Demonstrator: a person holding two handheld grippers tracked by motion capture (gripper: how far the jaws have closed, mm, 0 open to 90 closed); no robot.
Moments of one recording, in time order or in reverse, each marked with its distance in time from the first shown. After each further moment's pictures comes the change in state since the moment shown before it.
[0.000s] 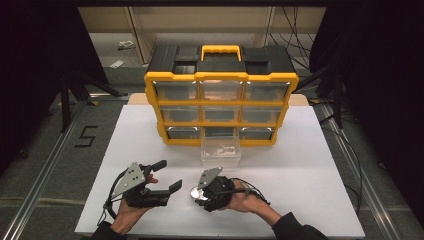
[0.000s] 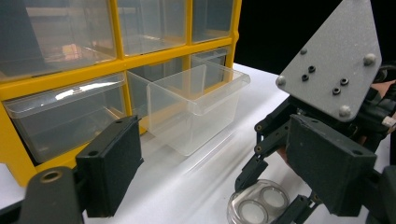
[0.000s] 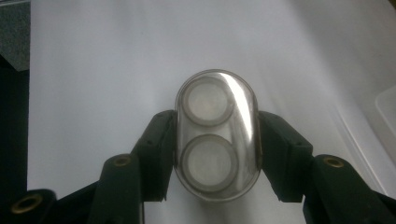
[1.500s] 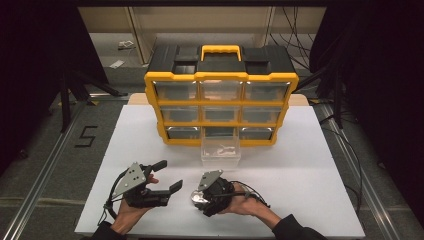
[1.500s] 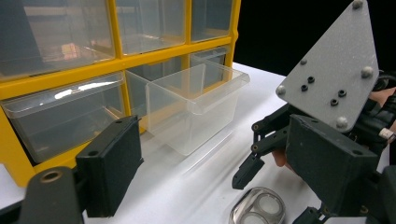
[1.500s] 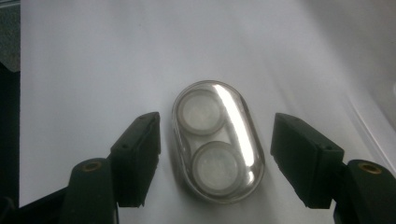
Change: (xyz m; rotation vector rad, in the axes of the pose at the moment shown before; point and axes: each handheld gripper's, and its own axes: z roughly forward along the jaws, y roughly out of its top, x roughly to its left) left arm 0.000 0.000 0.001 0.005 -0.001 0.002; right arm 0.004 -0.006 0.007 -0.002 -0.013 0.021
